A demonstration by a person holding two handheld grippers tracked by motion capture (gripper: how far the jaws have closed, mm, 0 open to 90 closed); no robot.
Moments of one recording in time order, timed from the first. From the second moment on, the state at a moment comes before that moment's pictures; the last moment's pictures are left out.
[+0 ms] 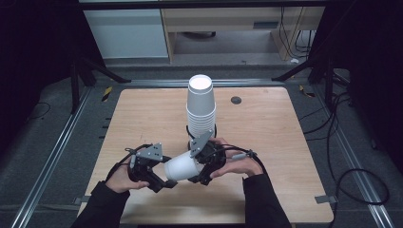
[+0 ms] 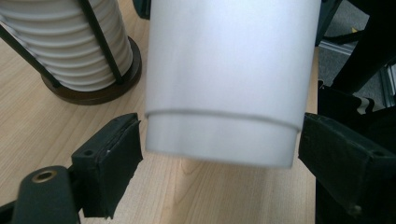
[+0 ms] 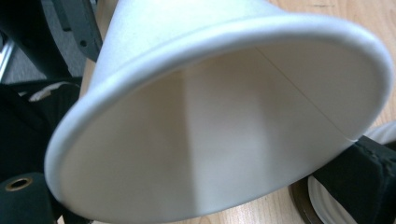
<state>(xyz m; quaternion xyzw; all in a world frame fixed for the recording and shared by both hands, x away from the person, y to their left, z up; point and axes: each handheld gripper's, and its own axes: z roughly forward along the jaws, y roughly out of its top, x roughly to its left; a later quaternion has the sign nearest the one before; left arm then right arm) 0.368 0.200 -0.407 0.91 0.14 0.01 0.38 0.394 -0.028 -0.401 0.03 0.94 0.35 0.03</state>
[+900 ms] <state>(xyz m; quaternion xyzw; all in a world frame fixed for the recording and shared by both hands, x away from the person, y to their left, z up) 0.368 0.193 -0.415 0.93 0.13 0.02 0.35 0.394 -0.001 -0.407 0.00 0.94 0.33 0.02</state>
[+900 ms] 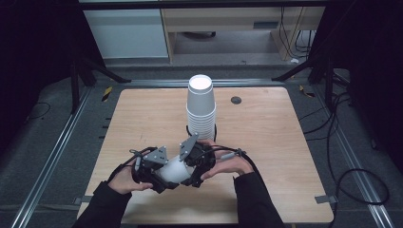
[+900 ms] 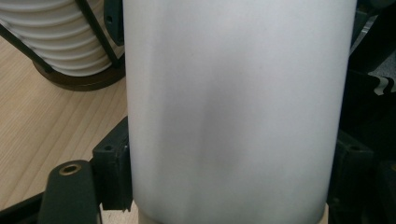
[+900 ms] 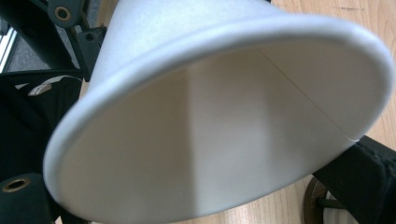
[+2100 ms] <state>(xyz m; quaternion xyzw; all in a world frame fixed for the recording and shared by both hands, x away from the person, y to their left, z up) 0.376 0.226 -0.399 0.86 0.19 0.06 0.48 0.393 -0.066 -0.396 0.12 0.86 0.50 0.03</state>
